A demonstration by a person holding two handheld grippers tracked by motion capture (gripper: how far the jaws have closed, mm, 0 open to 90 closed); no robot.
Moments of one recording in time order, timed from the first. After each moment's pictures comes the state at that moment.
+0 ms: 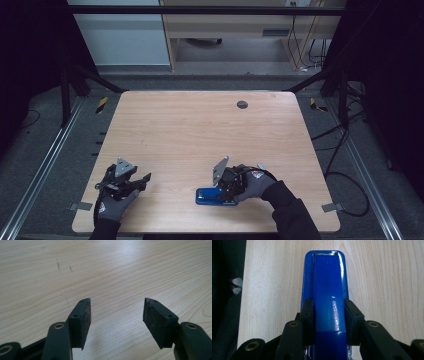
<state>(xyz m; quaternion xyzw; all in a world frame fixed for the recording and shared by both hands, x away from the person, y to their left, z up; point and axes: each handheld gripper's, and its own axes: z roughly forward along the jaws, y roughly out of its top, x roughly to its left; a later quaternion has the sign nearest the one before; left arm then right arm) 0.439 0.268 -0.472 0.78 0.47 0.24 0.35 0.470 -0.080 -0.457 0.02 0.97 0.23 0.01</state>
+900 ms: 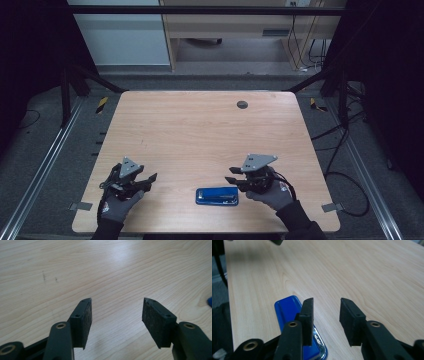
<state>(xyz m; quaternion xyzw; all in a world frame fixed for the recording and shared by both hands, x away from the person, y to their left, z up) 0.435 0.247 -0.458 0.79 0.43 0.23 0.37 0.442 -0.149 -0.427 0.23 0.86 0.44 0.13</state>
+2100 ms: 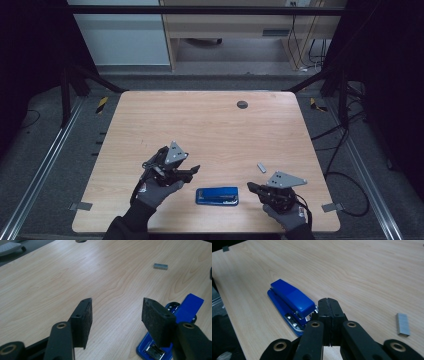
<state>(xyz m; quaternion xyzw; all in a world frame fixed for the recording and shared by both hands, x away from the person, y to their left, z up) 0.451 0.131 -0.402 0.85 0.30 0.19 0.40 0.395 -0.193 -0.456 0.34 0.80 0.46 0.15</state>
